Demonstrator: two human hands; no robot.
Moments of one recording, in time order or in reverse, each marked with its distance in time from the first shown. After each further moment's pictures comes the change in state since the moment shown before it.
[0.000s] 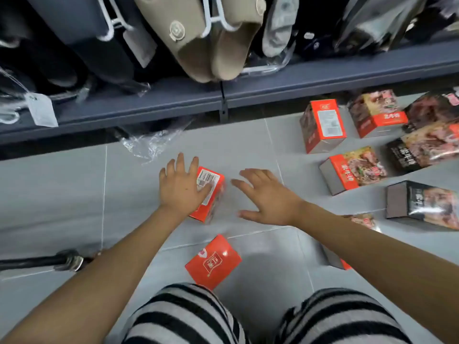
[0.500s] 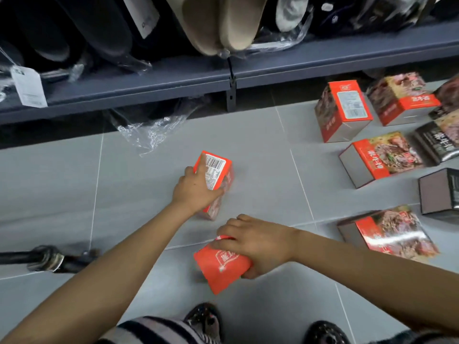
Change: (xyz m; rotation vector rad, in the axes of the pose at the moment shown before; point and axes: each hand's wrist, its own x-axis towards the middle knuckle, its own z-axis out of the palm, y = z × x) left_hand 0.010 -0.002 0.086 -0.370 -0.131 -0.087; right_hand -0.015 -0.052 0.108 0.088 -0.222 -0.473
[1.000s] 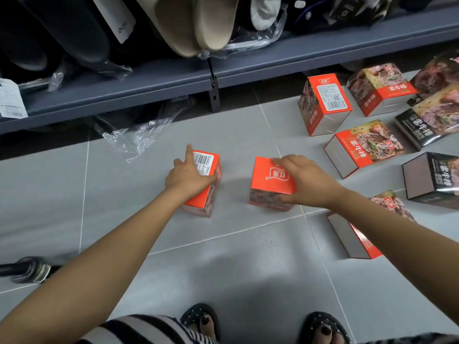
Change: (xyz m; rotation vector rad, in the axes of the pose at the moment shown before) left_hand 0.021 0.019 -0.004 -0.059 0.008 -0.092; right_hand -0.096 0.084 -0.034 0.063 0.321 0.769
